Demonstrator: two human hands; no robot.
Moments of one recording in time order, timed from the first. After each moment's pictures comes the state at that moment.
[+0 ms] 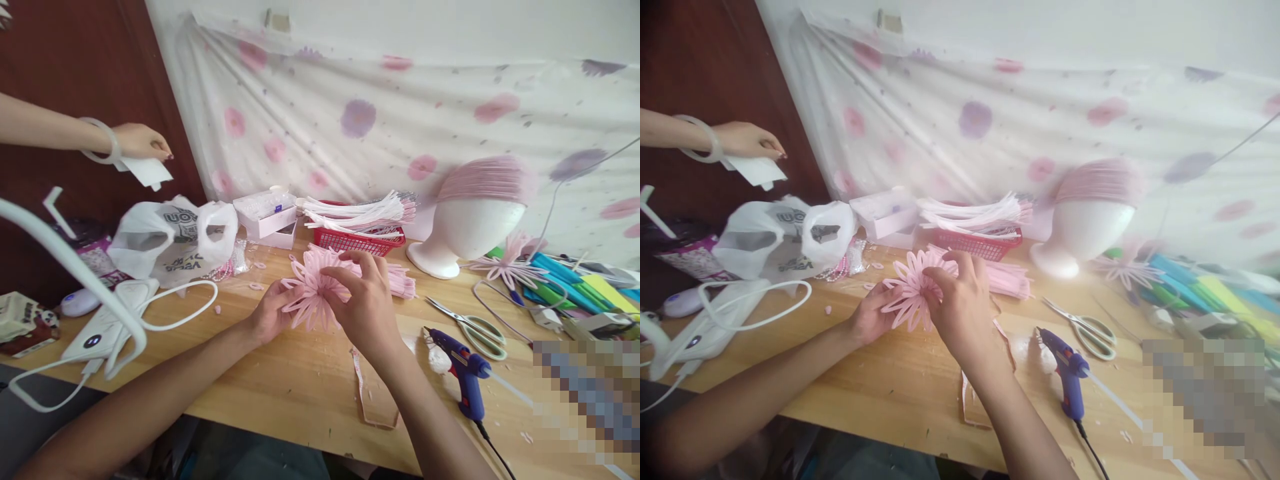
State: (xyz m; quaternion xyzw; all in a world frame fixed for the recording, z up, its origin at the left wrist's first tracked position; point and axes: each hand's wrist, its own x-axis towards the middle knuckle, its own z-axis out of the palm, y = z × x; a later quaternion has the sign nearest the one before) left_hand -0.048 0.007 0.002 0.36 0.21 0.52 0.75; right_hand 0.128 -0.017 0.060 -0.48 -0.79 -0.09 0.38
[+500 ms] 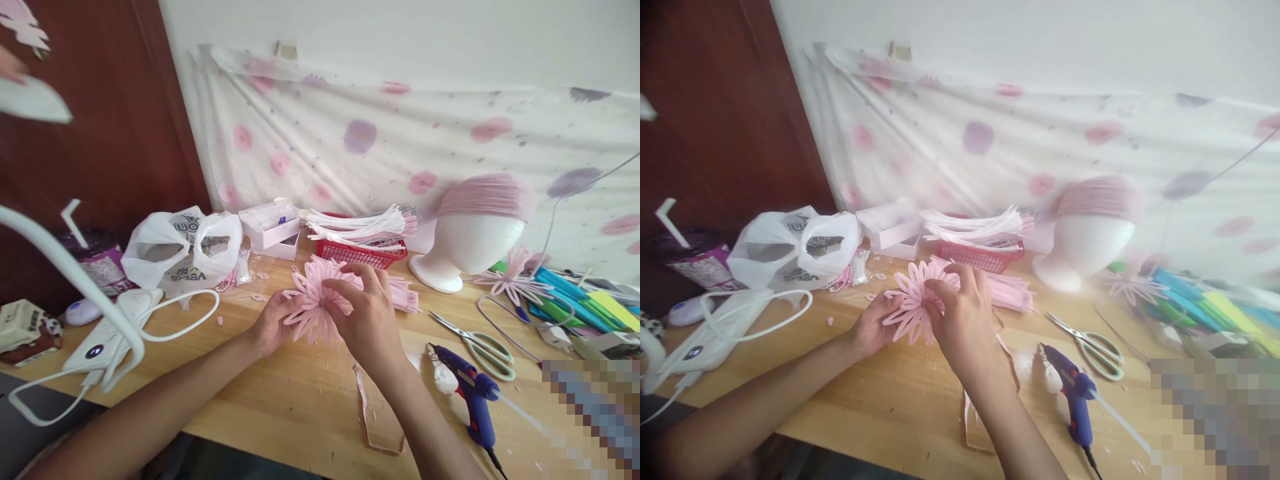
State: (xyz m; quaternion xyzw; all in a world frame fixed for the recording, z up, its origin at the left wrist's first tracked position) left_hand -0.049 0.007 0.001 0.34 0.26 0.52 0.74; right_hand 0.125 -0.017 0.063 -0.48 -0.78 -0.10 0.38
